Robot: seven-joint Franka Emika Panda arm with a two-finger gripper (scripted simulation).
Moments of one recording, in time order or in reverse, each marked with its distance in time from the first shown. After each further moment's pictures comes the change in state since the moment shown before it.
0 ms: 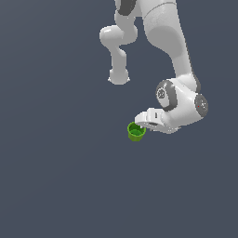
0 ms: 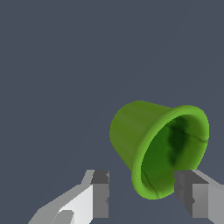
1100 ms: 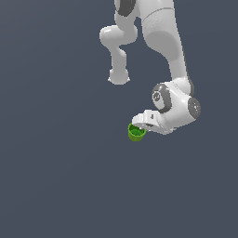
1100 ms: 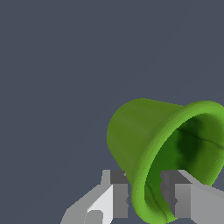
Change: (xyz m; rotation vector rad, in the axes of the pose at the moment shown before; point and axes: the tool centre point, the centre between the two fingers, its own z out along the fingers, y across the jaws) arm 0.000 0.002 0.023 -0.001 0.003 0.004
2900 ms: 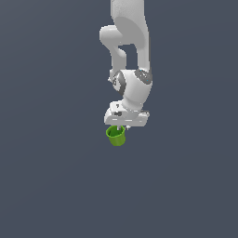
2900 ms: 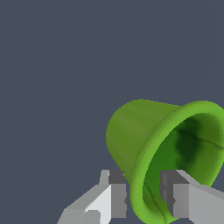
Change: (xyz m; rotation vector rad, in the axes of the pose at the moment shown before) arm 0.023 0.117 0.019 0.153 0.421 -0.161
